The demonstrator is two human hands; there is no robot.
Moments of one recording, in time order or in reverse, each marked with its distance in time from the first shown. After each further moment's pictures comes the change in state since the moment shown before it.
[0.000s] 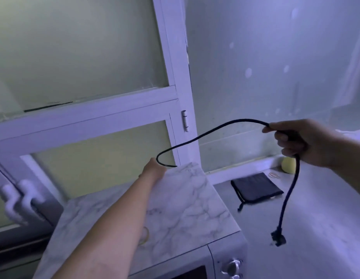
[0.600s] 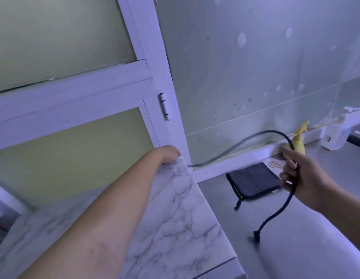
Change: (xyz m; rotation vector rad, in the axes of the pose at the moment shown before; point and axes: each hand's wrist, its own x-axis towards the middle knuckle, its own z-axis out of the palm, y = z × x) left_hand 0.077 0.077 0.090 0.484 -0.413 0.165; right_hand 0.064 0.162 -0.046 0.369 0.344 0.152
